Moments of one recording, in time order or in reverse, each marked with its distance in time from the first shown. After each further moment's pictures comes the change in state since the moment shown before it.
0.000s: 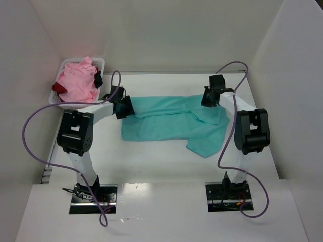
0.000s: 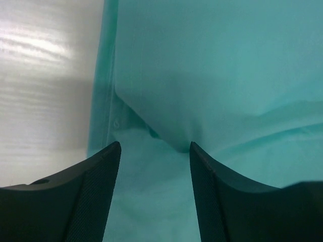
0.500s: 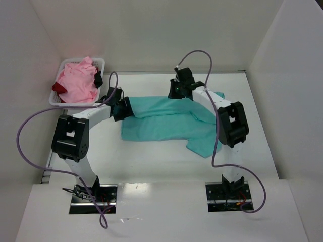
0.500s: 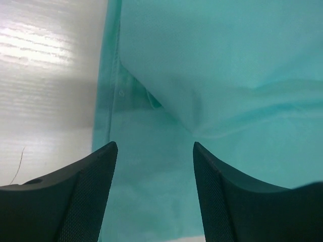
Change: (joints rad) left arm 0.000 -0.101 -0.079 -0.012 0.004 -0.002; right arm 0.282 0.189 0.291 0.051 -0.124 -0.004
